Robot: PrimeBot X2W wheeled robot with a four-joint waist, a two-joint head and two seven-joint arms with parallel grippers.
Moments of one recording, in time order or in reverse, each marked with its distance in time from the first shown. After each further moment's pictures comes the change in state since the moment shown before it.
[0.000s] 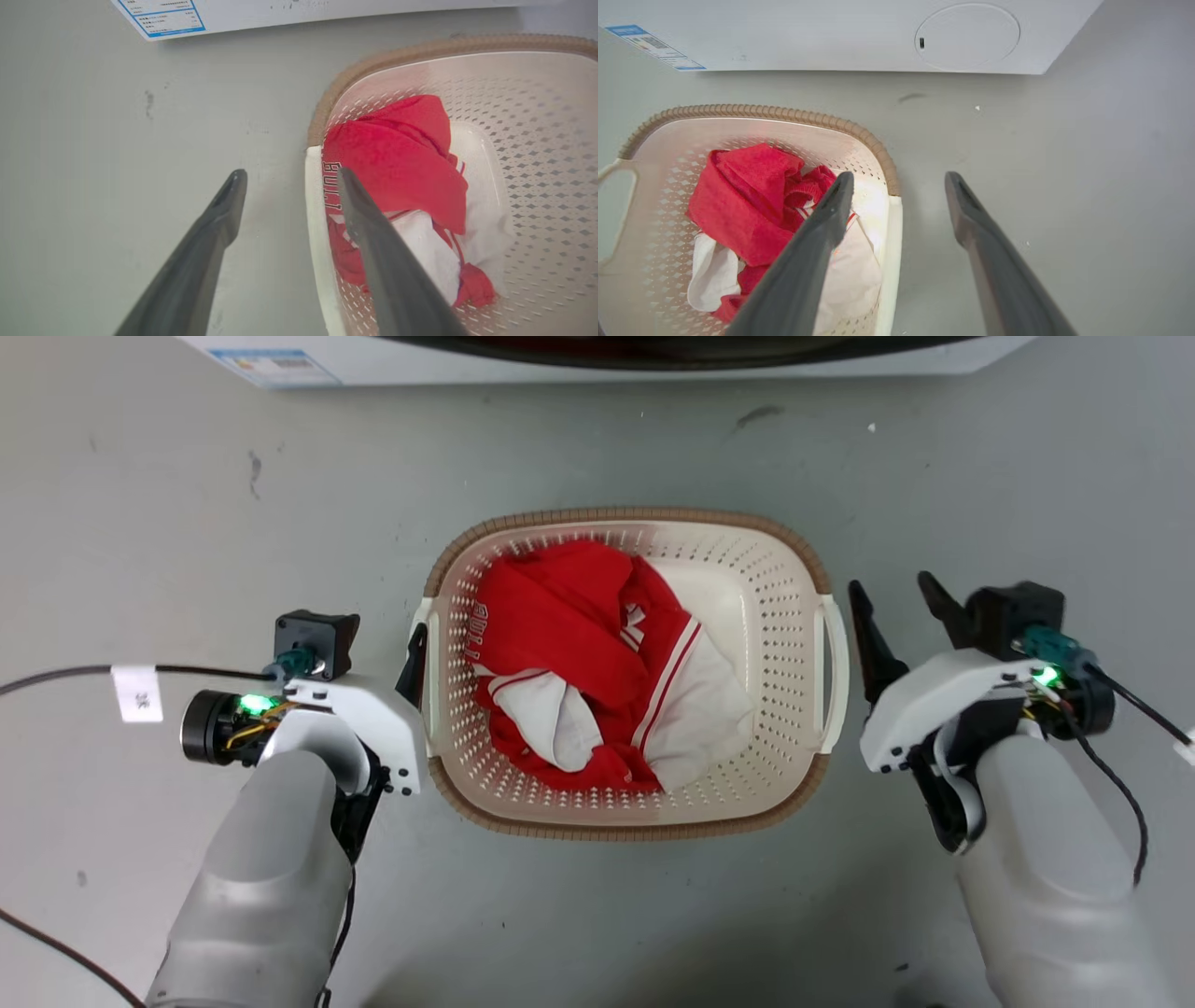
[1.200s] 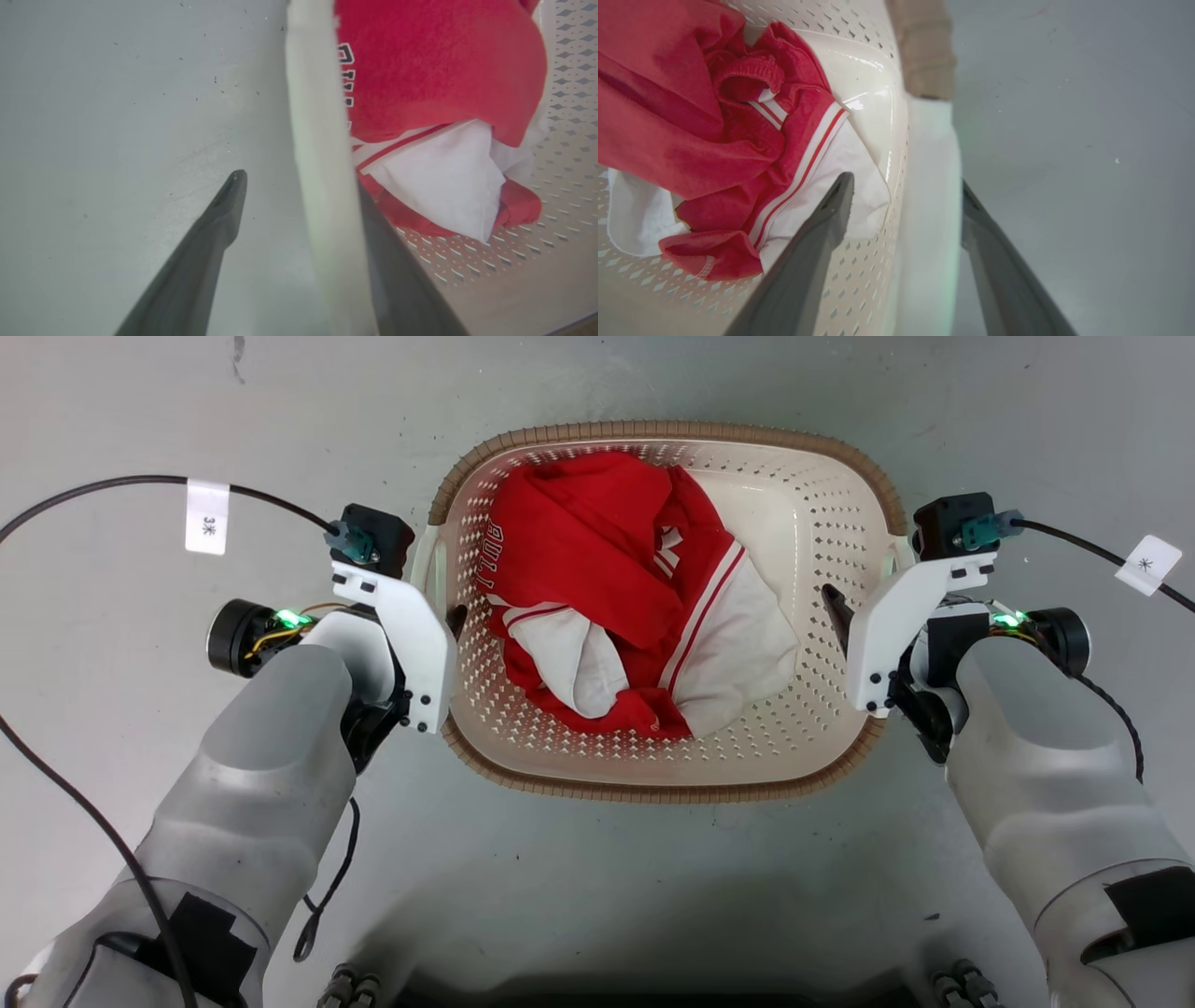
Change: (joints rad) left arm -0.281 0.077 -0.540 0.148 -0.446 -0.003 0.334; right arm -0.411 0.000 0.134 0.620 0.093 0.000 0.179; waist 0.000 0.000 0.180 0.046
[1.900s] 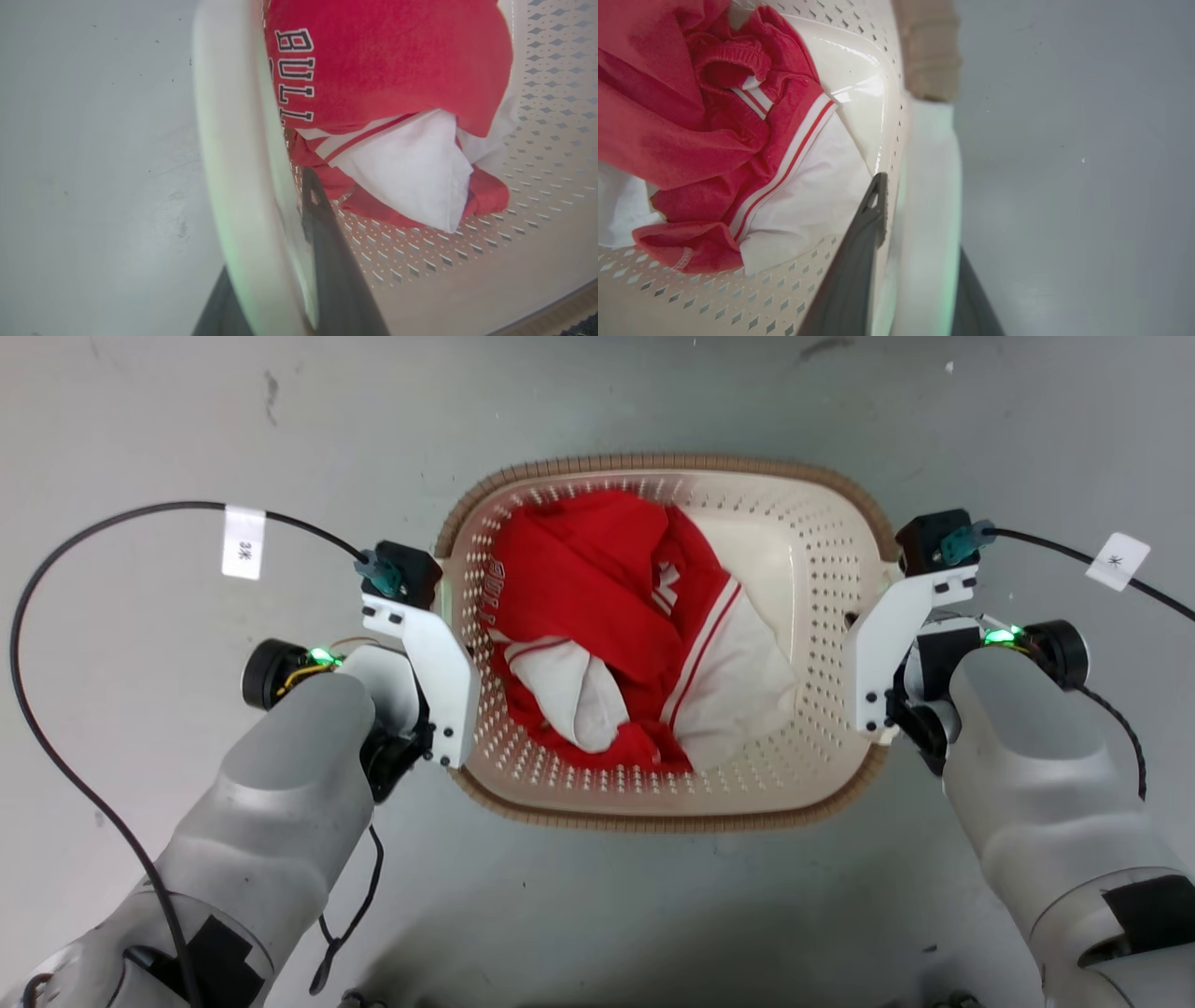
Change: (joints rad) left arm 0.014 0.018 -0.200 -0.039 -0.223 -0.001 0.050; right arm 0.007 0.007 -0.031 0.012 -0.106 0.000 0.077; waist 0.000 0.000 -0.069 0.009
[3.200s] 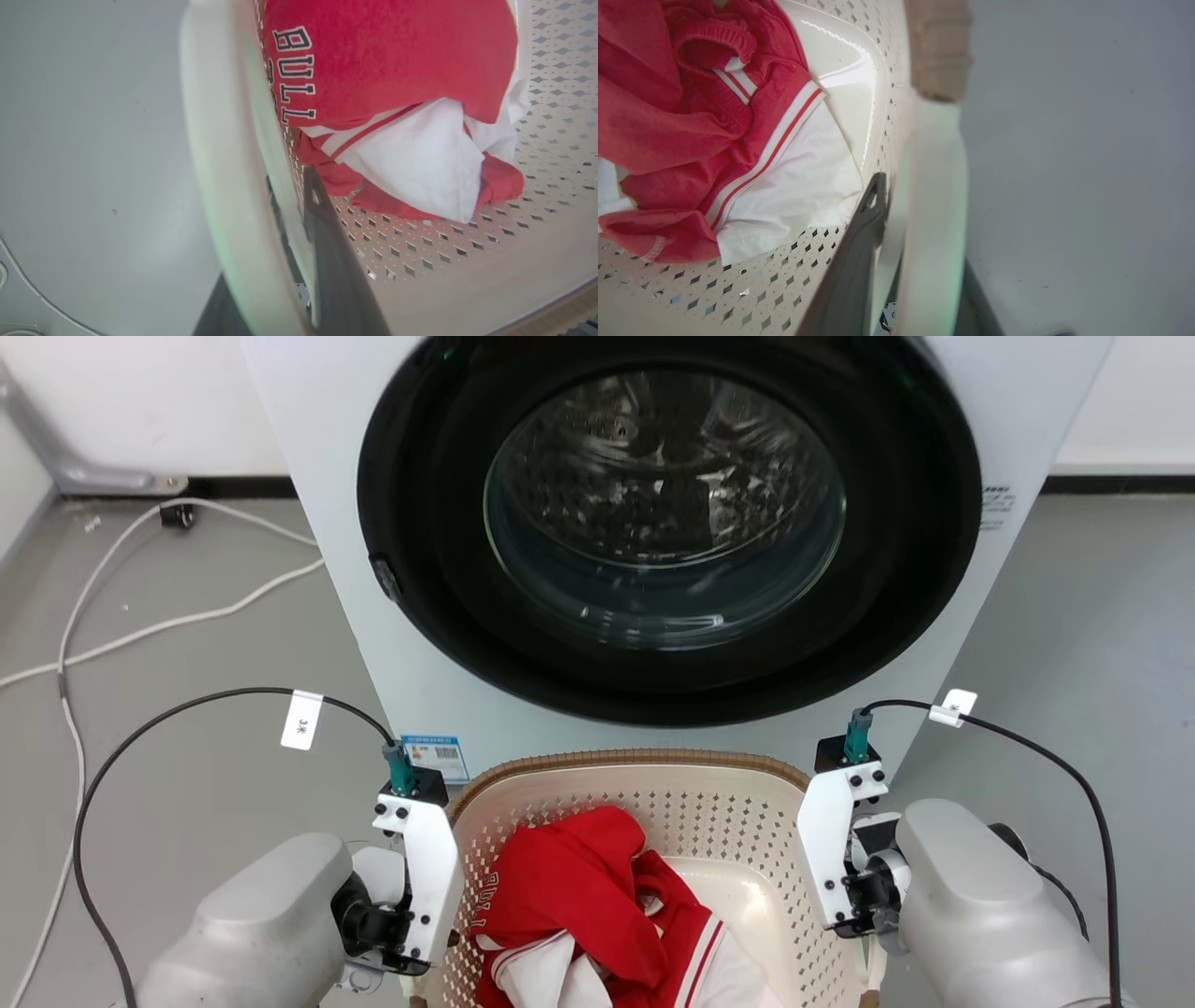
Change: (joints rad) left arm 0.206 0.133 -0.299 -0.141 -0.421 0.000 0.480; right arm 0.266 0.018 0.200 -0.100 0.174 0.000 0.629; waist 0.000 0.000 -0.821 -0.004
